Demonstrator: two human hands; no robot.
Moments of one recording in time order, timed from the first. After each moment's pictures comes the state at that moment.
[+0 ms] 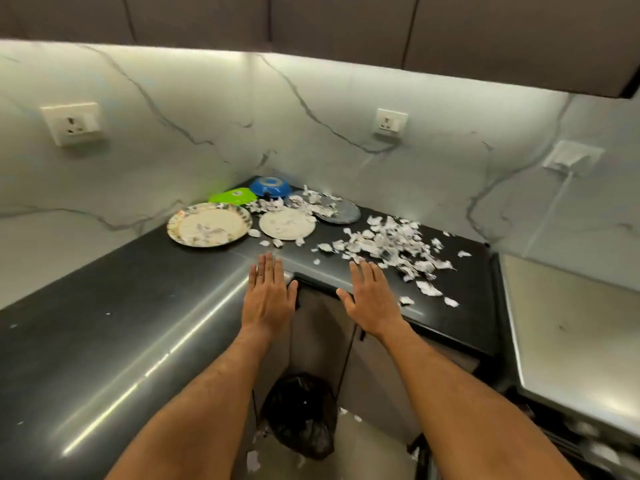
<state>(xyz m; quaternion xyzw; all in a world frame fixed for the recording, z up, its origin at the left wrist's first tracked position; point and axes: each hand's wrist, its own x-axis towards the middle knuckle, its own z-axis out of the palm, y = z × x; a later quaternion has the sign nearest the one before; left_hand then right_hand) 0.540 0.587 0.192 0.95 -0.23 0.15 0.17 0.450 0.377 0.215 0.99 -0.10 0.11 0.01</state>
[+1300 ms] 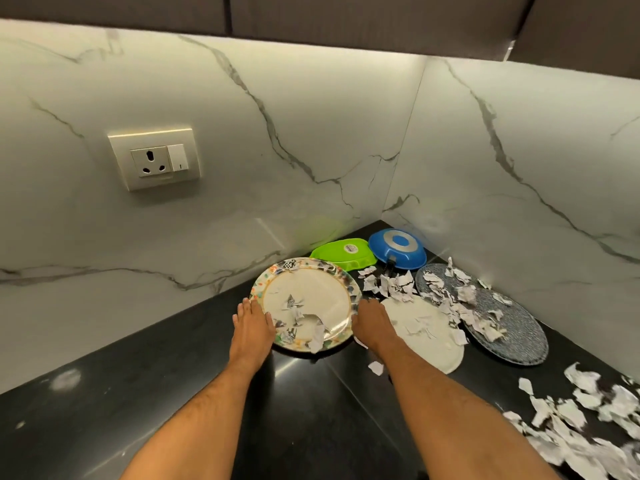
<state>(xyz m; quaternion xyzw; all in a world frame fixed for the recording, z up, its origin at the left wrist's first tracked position) 0.972 0.723 0.109 0.94 0.11 0.00 0.31 1.001 0.469 0.144 0.99 -0.01 -0.06 -0.14</state>
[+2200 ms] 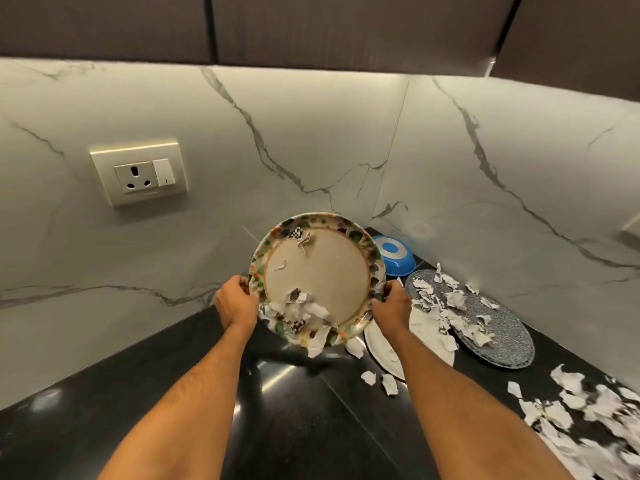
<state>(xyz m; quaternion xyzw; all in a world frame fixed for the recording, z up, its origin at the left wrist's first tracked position) 1.019 0.721 0.181 0.83 0.23 0.17 0.48 1.014 0.433 0.182 0.87 -0.19 0.15 -0.44</state>
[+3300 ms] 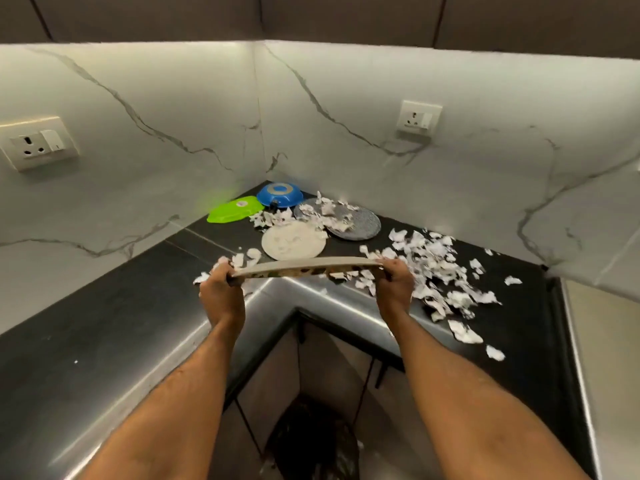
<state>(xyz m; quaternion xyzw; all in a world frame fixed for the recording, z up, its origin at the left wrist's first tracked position) 0.703 0.558 0.196 0.85 0.06 0.24 0.46 0.622 0.260 0.184 0.76 -0.21 0.36 -0.49</state>
